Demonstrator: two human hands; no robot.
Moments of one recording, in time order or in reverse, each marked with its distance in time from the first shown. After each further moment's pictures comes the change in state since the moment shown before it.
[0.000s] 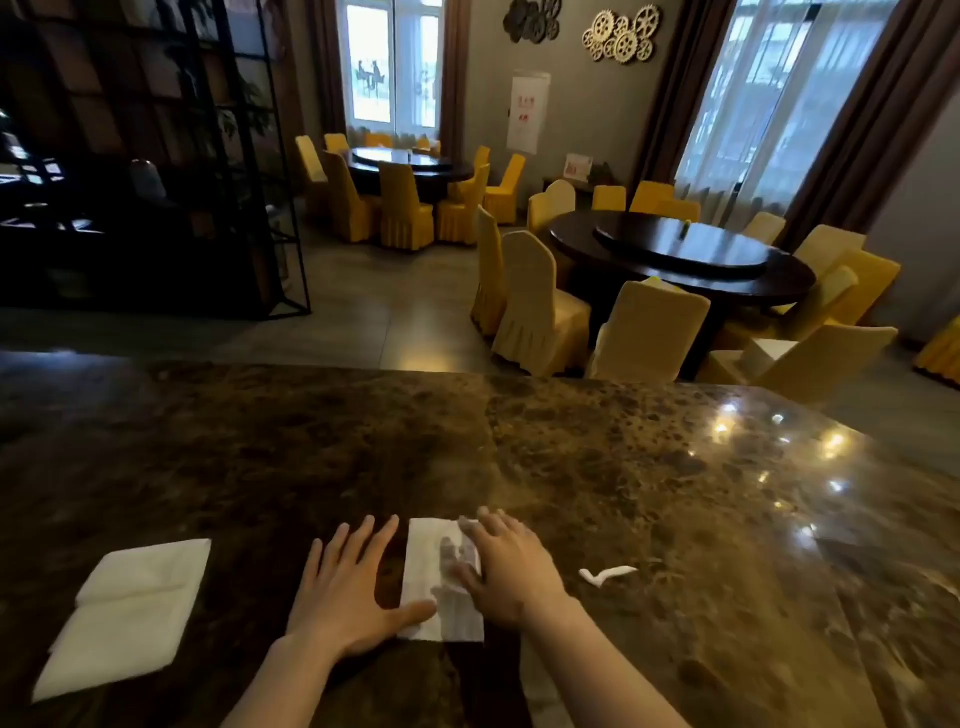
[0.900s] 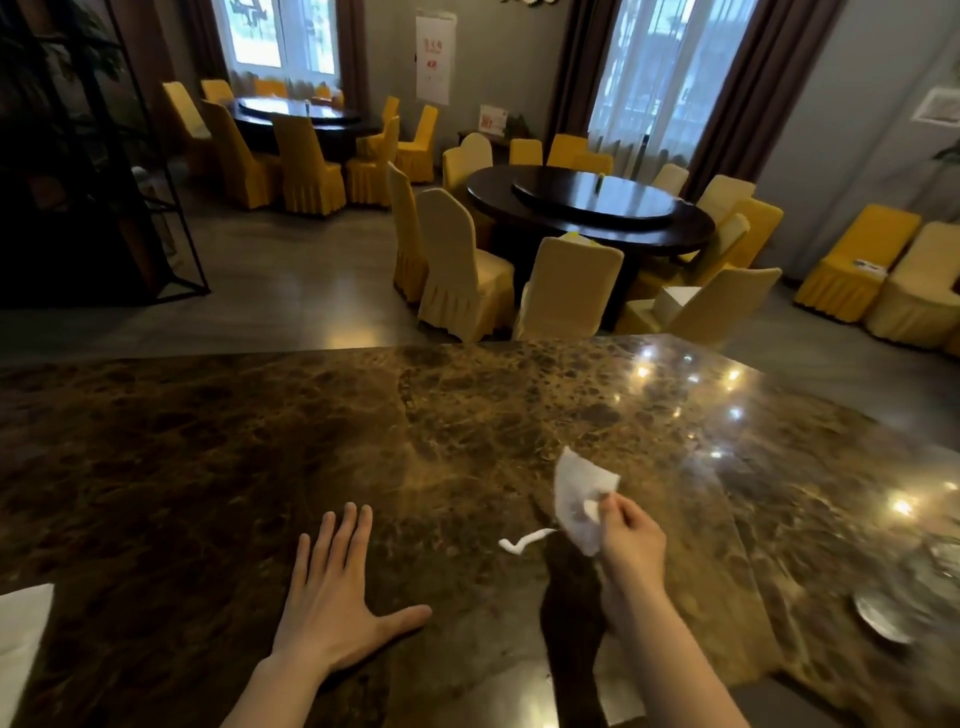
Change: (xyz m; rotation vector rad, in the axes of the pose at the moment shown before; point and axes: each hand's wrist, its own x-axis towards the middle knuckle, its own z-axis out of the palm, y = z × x) left_hand 0.022 0.072 0.042 -0.026 -0.016 0.194; right_hand -0.075 0.134 -0.050 1.186 0.871 0.839
